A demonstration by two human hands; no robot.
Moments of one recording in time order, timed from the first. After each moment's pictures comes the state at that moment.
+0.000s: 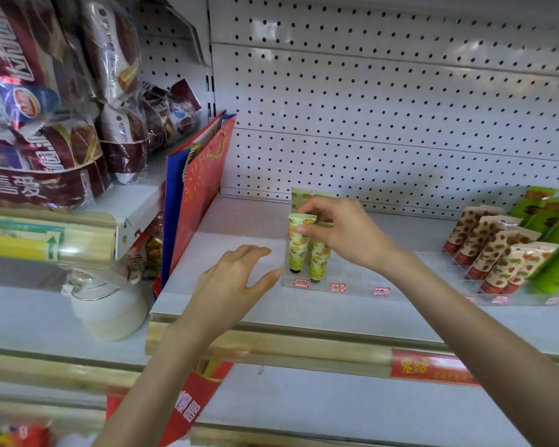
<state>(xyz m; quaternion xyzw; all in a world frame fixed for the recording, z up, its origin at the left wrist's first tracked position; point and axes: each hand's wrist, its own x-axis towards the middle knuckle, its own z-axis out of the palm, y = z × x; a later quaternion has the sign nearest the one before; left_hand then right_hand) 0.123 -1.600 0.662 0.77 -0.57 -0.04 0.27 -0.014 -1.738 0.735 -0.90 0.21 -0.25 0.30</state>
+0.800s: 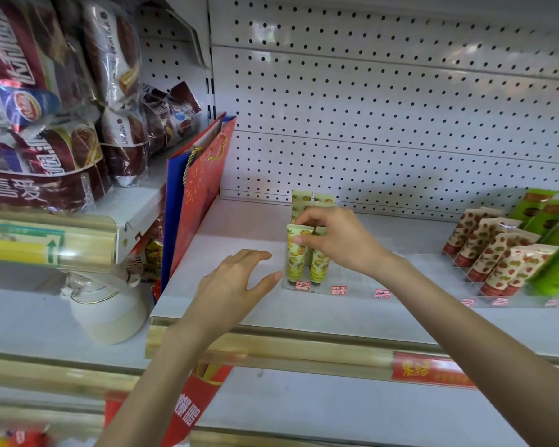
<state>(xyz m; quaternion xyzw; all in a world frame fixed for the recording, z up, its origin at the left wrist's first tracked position) 0.127 -1.603 0.660 0.77 -0.56 -0.08 0.29 -0.005 -1.750 0.717 -0.90 0.25 -0.22 0.27</state>
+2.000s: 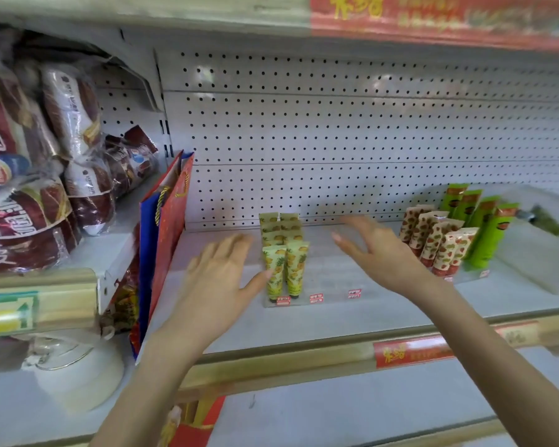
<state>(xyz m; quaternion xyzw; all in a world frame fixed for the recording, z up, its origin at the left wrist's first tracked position) 0.126 -1.600 0.719 0.72 -0.66 0.07 0.20 -0.091 -1.727 0.737 -0.86 0.44 -0.23 0.13</state>
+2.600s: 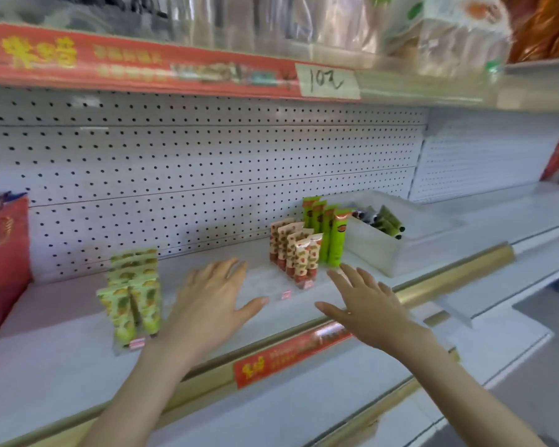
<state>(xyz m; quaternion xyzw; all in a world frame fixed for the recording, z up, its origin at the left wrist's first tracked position) -0.045 -1.667 0.730 0.63 -0.76 0.09 0.10 -0.282 -1.695 0.717 -0.78 0.62 -0.02 -0.01</state>
